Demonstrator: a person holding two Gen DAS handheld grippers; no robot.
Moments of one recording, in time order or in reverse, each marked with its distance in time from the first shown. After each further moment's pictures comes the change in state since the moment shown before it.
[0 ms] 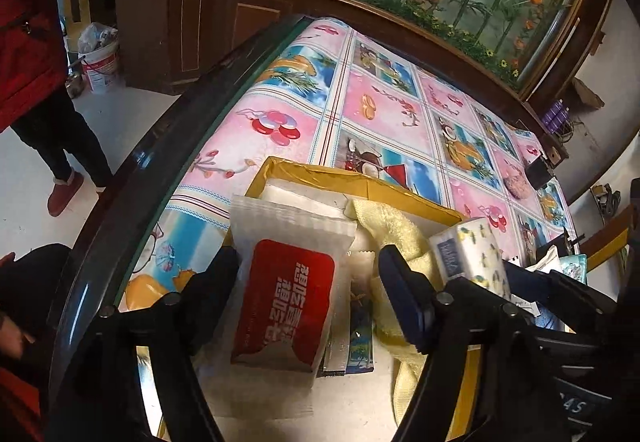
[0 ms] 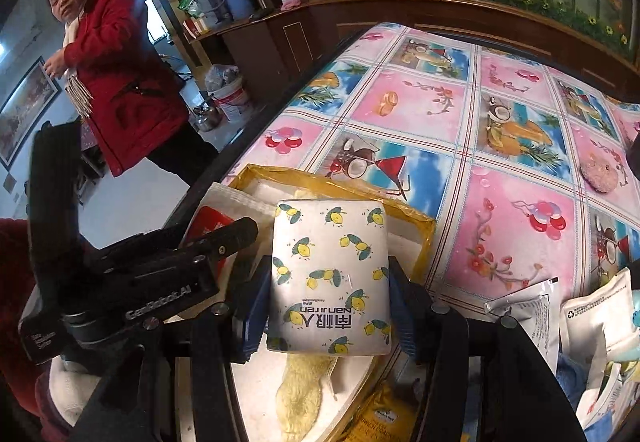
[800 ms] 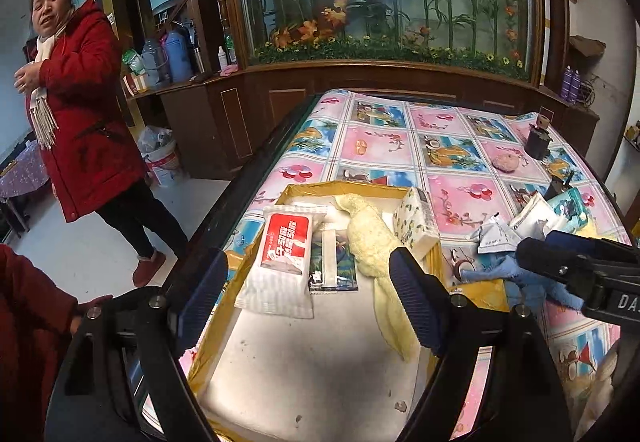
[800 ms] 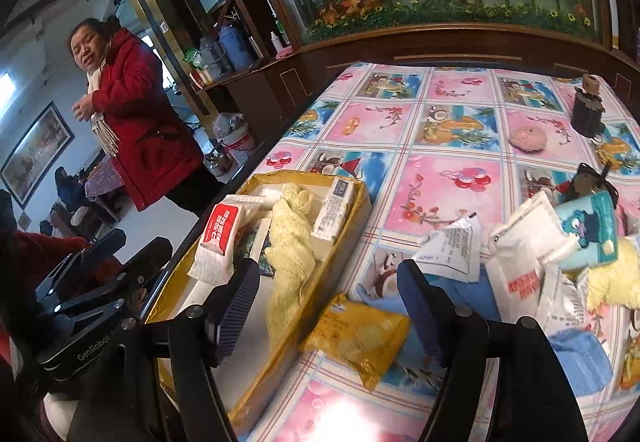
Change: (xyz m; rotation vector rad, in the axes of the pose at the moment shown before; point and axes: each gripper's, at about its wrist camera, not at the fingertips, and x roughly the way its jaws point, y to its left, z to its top) left arm -0.118 -0.077 -0.079 0.217 -0.269 0.283; right arm -0.122 -0.053 -0.082 0.111 -0.189 0.073
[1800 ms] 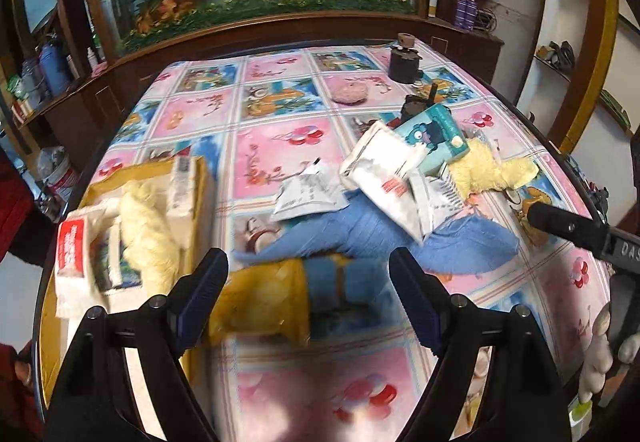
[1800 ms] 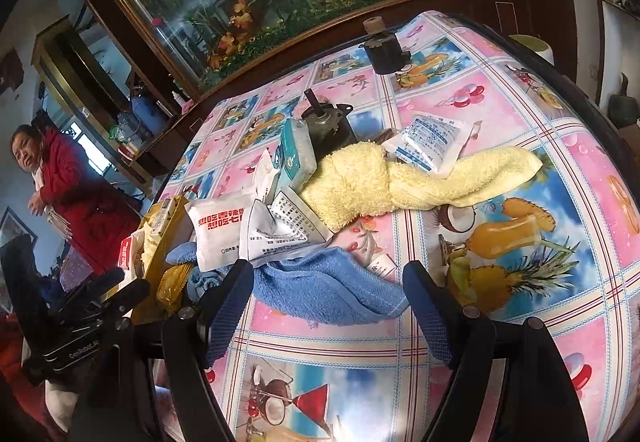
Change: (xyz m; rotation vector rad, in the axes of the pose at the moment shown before) left arm 0.026 -0.175 -0.007 0.244 0.134 -0.327; right arm -0.097 -0.186 -0.074 0.321 -0.086 -0.157
